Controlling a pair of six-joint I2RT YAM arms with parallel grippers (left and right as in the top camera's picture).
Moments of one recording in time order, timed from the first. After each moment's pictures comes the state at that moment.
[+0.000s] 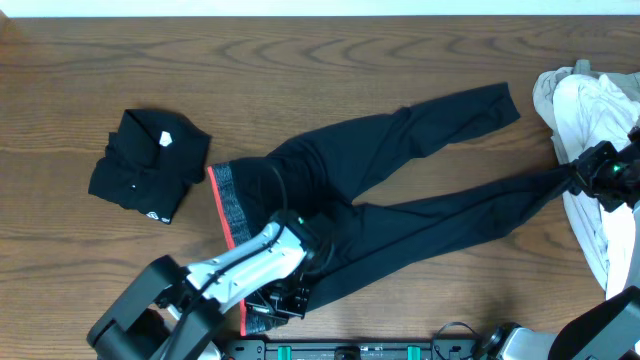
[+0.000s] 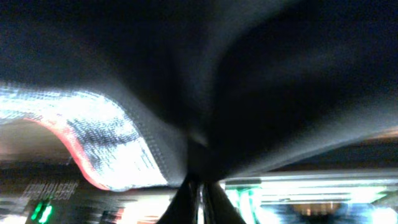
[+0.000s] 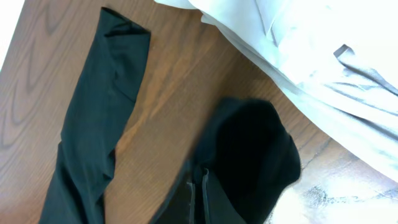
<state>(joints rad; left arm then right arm) -0.79 1.60 0.79 -1.23 0.25 -0.50 -0.59 1.49 1.13 -0.77 -0.35 0.36</state>
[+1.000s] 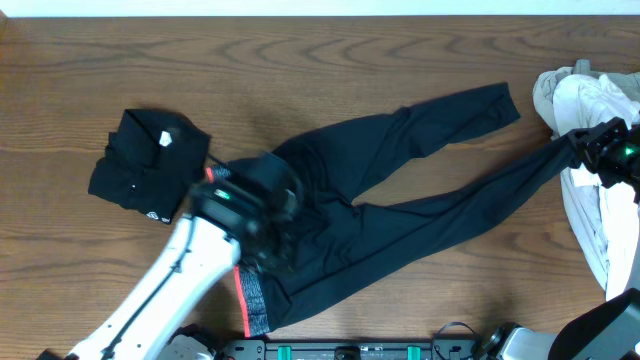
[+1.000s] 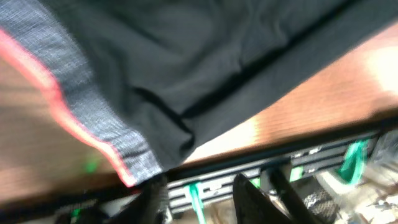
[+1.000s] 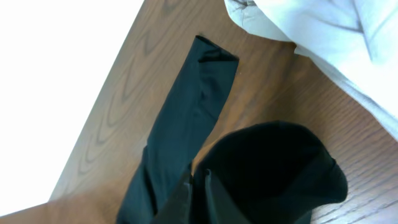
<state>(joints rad) -0.59 1.30 1.01 -1.27 0.25 -0.43 -0.59 1.49 1.17 -0.63 -0.58 0.49</state>
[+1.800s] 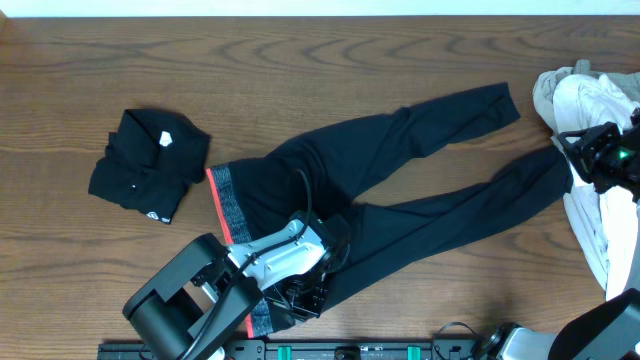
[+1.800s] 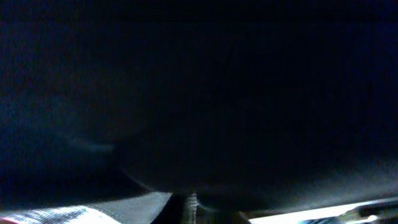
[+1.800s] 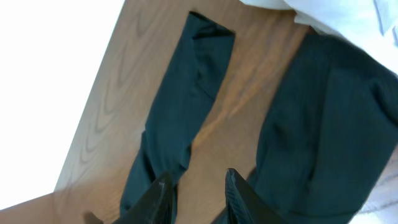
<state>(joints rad) -0.85 1.75 0.81 -1.05 0.34 -0.41 -0.58 1.49 1.17 -0.73 -0.58 0.47</state>
